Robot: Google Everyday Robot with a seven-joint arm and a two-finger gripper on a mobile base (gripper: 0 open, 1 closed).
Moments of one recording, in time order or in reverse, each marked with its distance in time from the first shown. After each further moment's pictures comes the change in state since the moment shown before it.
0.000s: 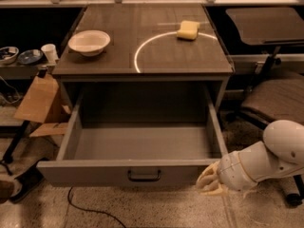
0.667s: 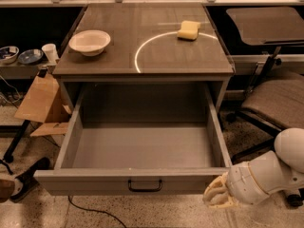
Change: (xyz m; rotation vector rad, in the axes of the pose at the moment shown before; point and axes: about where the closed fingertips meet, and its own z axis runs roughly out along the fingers) arm 0.006 0.037 -0.011 -0.044 0.000 -0.049
